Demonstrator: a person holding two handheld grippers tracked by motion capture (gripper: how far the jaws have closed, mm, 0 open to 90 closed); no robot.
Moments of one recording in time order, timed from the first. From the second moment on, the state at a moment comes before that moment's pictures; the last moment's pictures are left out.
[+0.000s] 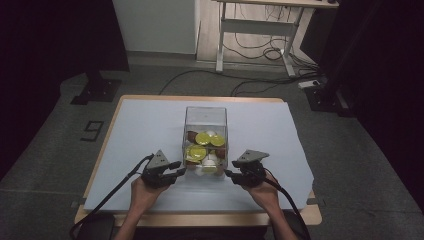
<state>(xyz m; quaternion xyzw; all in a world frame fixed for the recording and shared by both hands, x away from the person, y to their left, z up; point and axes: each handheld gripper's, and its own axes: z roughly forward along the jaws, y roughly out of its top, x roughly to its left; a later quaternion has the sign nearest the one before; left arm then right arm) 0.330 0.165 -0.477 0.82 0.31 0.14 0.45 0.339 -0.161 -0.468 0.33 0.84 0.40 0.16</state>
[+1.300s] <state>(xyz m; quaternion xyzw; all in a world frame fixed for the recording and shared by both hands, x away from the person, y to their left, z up) 0.326 0.153 -0.466 0.82 0.30 0.13 0.46 0.336 -0.153 -0.458 0.32 0.84 0.41 0.15</state>
